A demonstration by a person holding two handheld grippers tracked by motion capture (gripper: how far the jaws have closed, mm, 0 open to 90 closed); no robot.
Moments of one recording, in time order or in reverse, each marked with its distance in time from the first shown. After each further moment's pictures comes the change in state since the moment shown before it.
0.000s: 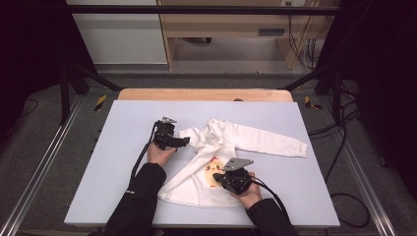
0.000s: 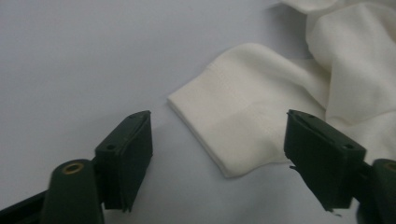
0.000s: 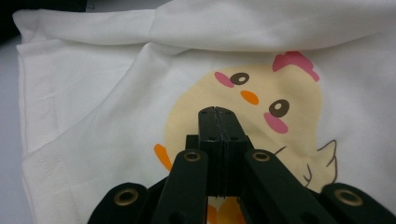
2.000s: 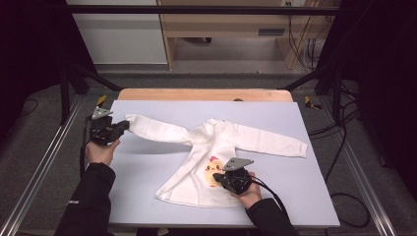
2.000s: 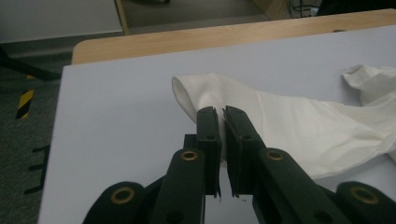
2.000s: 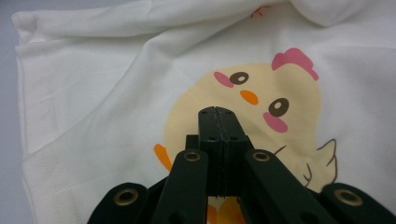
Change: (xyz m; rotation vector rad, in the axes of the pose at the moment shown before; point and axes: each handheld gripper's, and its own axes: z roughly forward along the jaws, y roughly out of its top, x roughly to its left) left arm 0.092 -0.017 -0.162 -0.206 0.220 -0.074; right arm -0.001 0.000 0.000 0.000 0.003 0.006
